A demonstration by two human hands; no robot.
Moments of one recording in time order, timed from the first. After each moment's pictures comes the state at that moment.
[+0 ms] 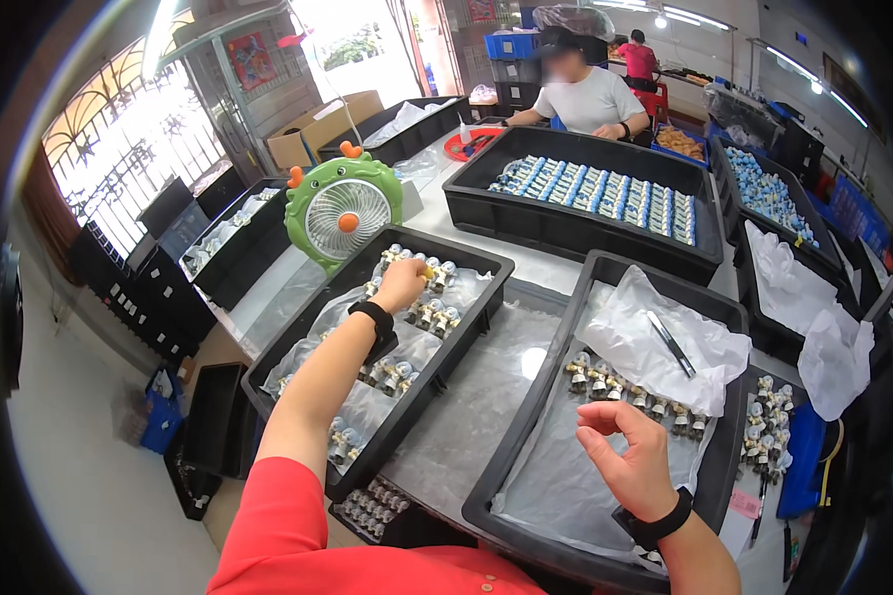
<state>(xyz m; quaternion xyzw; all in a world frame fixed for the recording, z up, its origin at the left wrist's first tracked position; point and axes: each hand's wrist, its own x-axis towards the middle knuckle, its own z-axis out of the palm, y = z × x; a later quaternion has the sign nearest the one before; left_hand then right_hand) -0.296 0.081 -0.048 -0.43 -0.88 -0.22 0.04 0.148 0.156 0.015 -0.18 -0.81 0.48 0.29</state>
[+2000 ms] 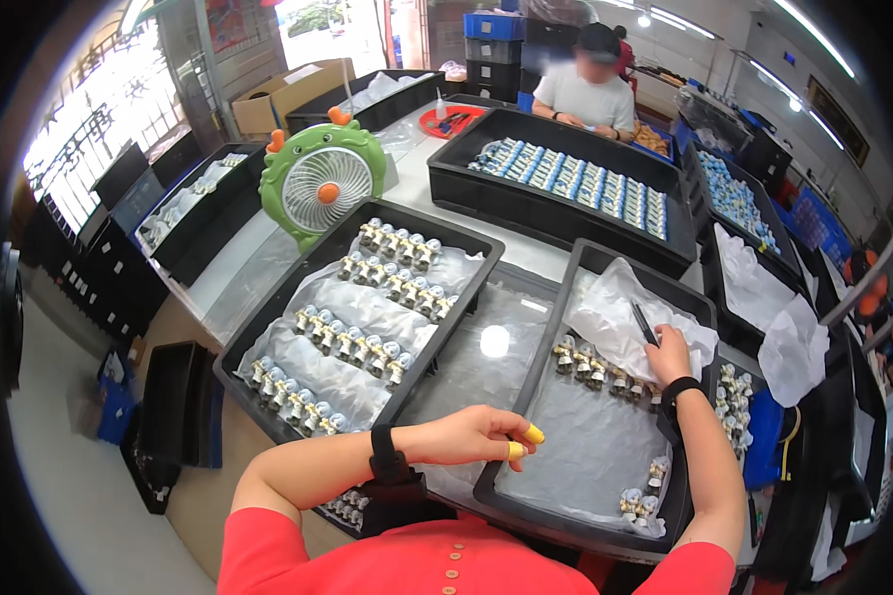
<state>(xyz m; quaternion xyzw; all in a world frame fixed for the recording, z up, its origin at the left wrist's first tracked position) -0.052 -0.001 -0.005 -0.47 -0.47 -0.38 -0.64 0.148 0.350 -0.083 -0.46 -0.87 0.14 0.15</state>
